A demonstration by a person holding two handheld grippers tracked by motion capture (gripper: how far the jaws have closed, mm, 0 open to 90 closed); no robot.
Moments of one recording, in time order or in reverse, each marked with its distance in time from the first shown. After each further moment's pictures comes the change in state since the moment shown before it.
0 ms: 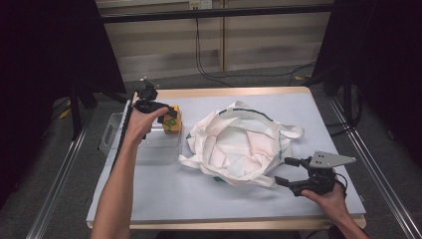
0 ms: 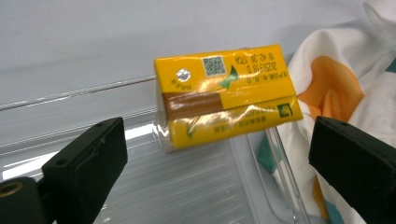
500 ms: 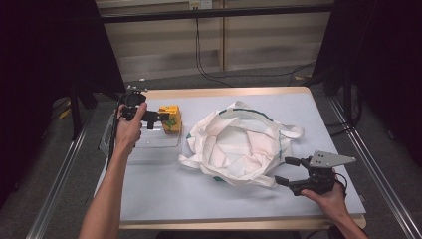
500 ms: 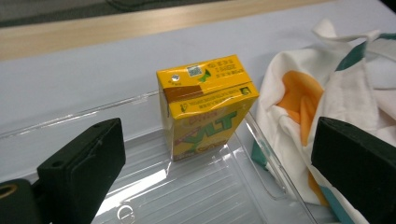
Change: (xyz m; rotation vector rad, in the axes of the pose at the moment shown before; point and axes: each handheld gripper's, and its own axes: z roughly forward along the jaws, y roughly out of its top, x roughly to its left) left arm -0.002 -0.038 -0.040 -0.249 -0.022 0.145; right arm -0.001 0.000 0.001 0.000 -0.010 -0.001
